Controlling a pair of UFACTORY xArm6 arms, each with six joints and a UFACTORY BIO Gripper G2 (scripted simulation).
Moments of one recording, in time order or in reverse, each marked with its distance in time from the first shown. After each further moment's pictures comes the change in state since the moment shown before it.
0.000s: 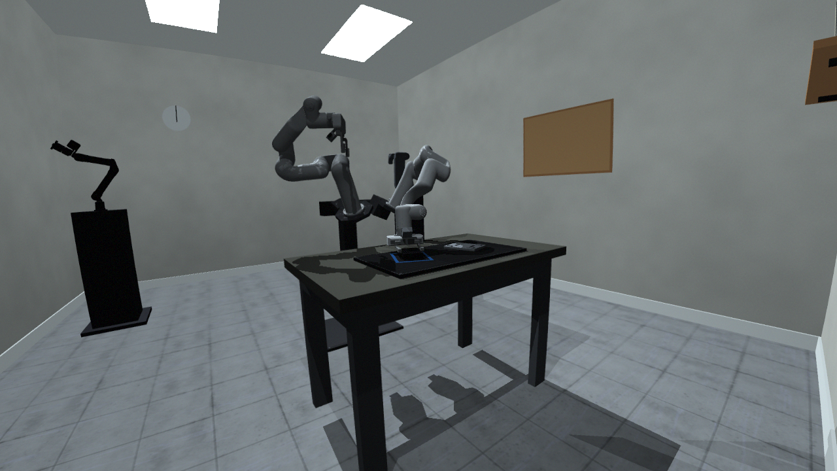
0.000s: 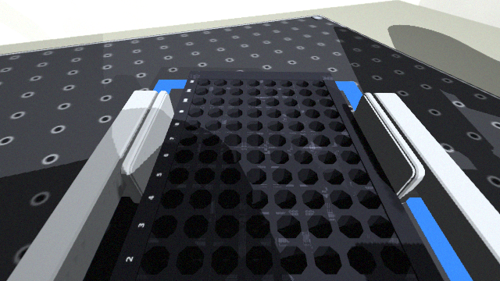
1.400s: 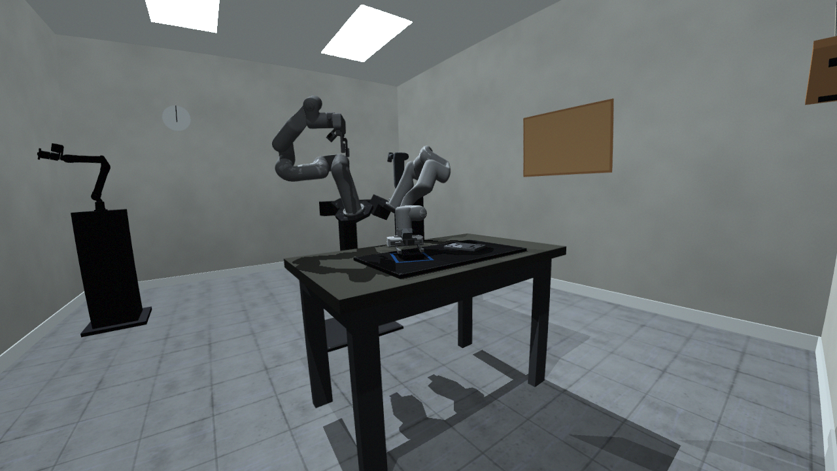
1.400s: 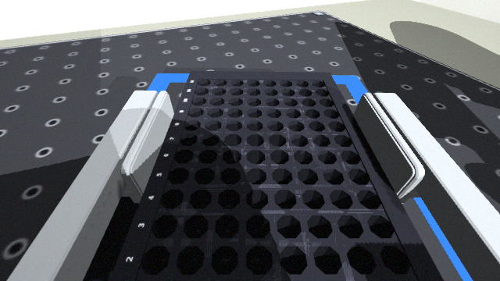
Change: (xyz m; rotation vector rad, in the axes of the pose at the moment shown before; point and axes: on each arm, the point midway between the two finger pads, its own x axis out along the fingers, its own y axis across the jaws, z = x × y) left arm 0.000 0.000 -0.005 0.000 0.000 0.000; right arm 0.000 0.000 0.000 0.000 0.000 0.000
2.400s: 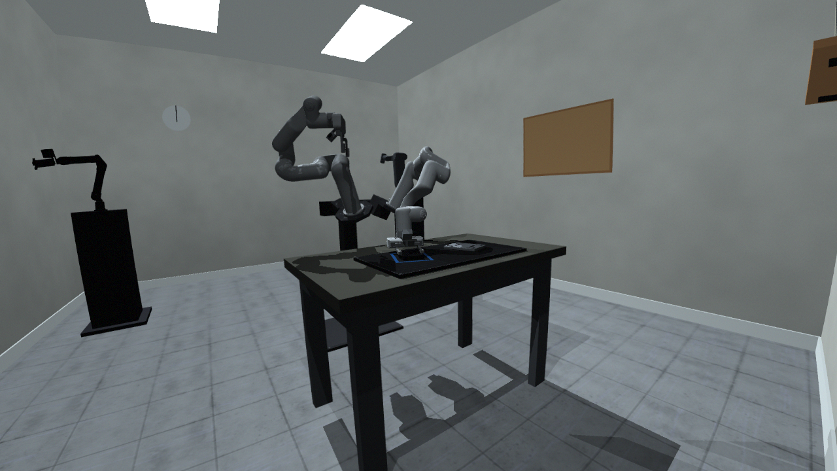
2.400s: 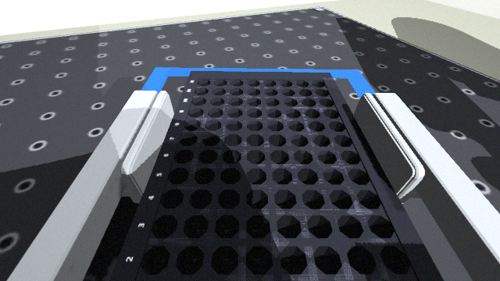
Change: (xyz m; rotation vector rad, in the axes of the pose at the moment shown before) left arm 0.000 0.000 -0.005 0.000 0.000 0.000; right arm 0.000 0.000 0.000 0.000 0.000 0.000
